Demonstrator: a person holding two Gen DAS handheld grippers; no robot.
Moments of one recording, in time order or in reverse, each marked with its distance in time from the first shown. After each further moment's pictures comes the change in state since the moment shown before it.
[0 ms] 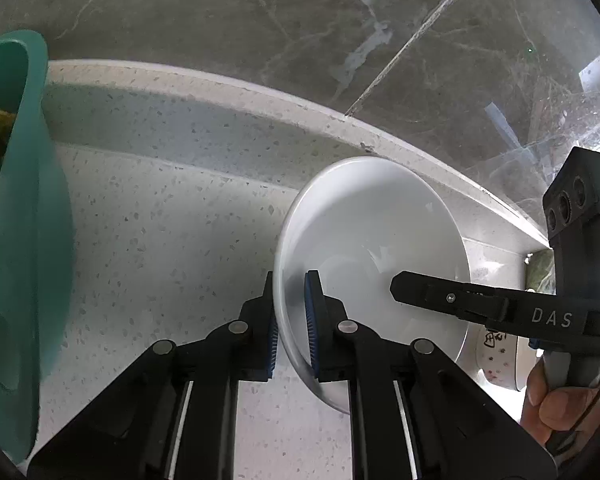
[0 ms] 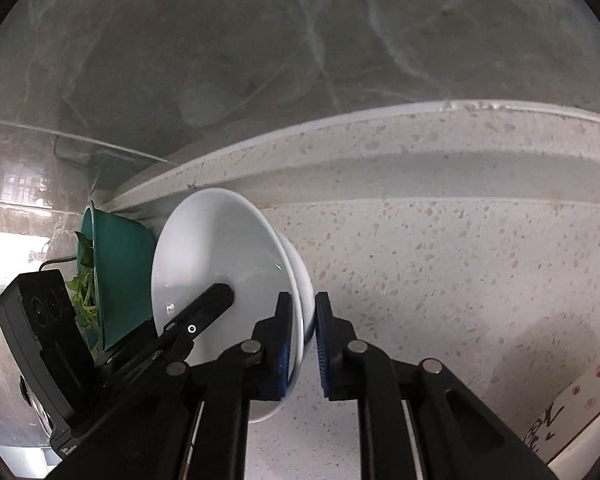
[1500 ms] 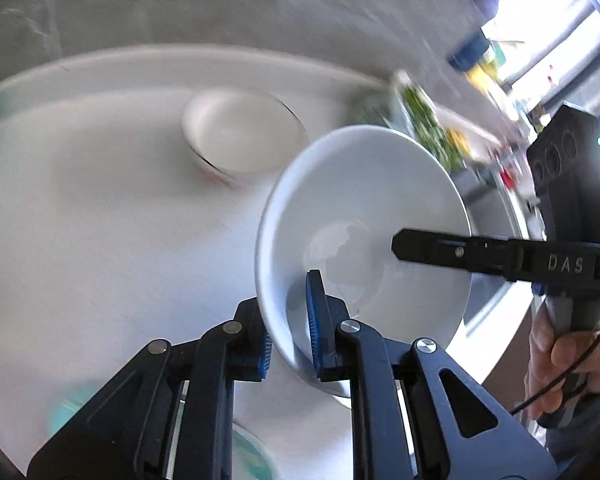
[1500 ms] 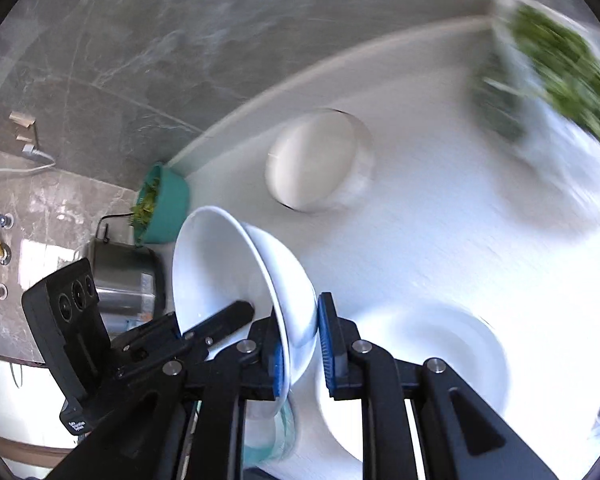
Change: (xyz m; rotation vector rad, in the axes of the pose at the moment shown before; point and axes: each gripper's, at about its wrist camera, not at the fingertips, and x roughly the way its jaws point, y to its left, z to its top) left arm -0.118 -0.289 -0.260 0.282 0.106 -0.130; right arm -0.238 -0.148 -0.227 0.042 -0.142 0.068
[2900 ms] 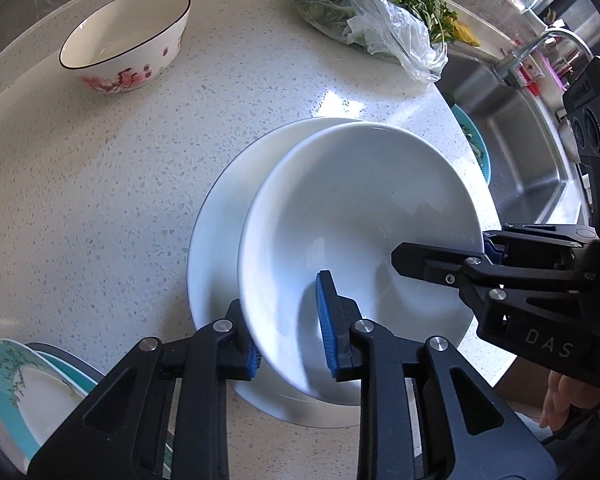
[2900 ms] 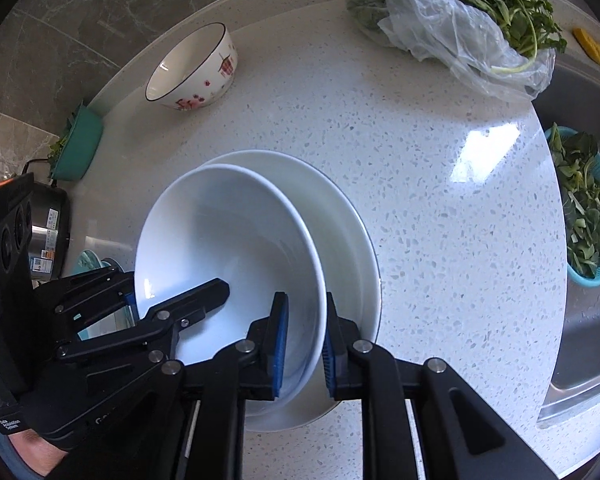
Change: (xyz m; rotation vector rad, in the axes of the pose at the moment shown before) left arm 0.107 -0.077 -0.050 0.142 0.190 0.152; right arm 0.018 -0.078 -0.075 -0.067 0.066 -0.254
